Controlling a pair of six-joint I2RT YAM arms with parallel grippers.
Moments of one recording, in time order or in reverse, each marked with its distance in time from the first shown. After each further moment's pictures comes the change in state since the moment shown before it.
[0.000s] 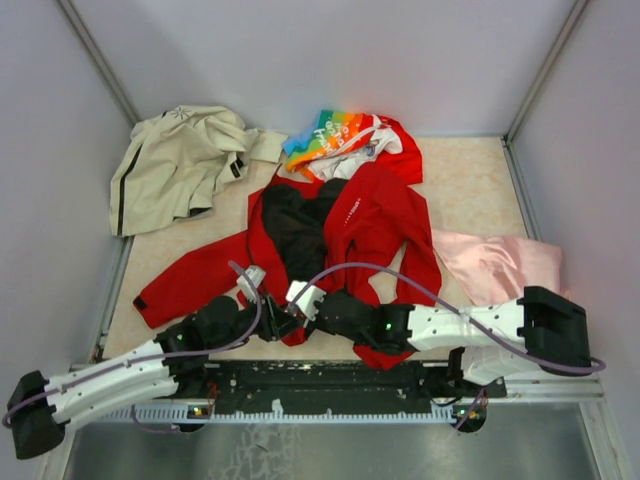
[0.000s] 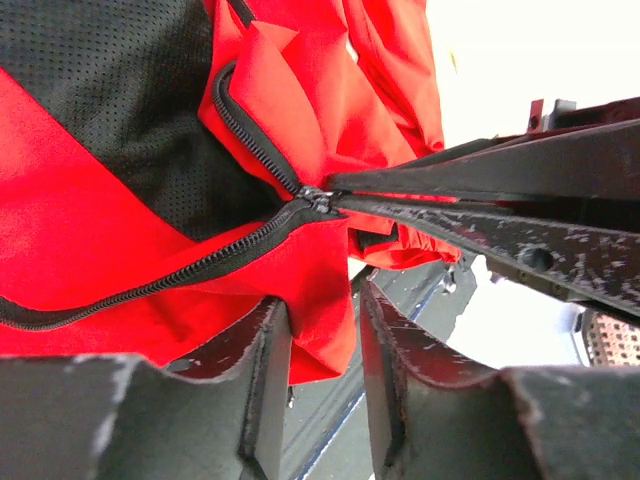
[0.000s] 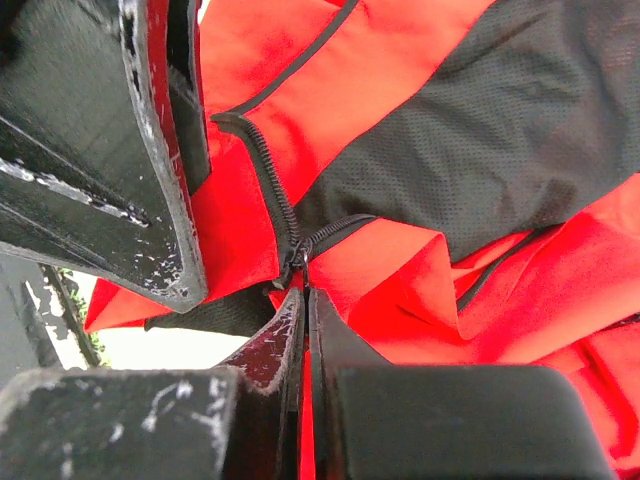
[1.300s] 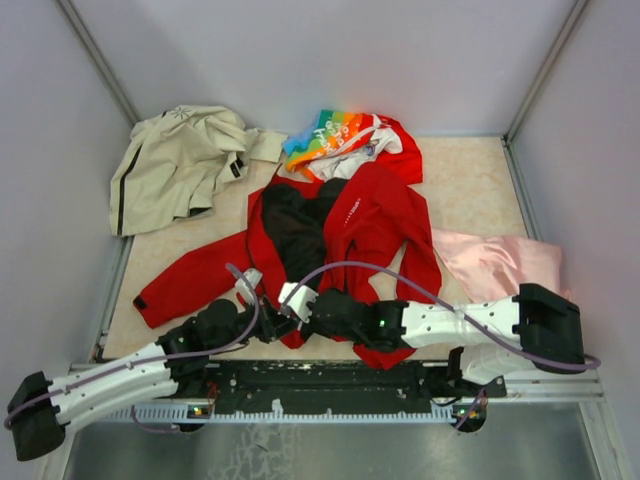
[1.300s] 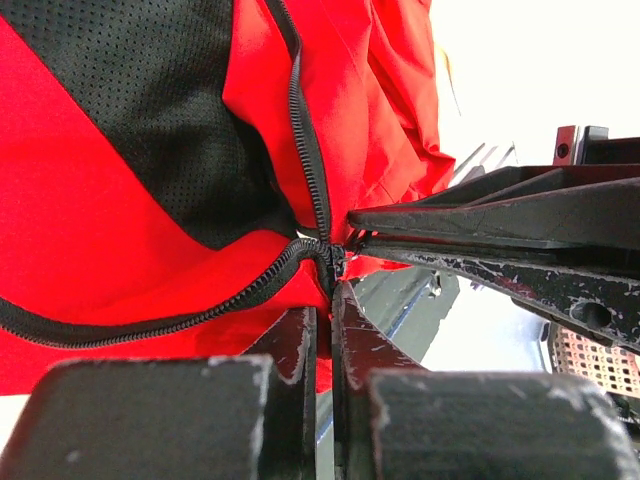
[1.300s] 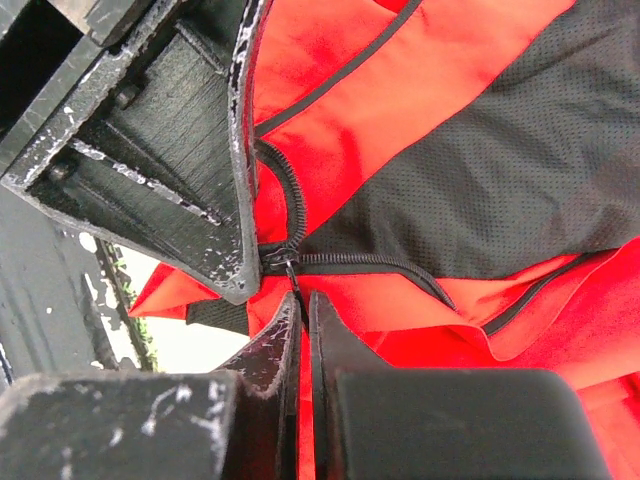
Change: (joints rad) left arm 0.006 -0.054 -0.071 0.024 0.004 -0.122; right arm 0.006 0.047 0.066 -0.060 -0.083 0.040
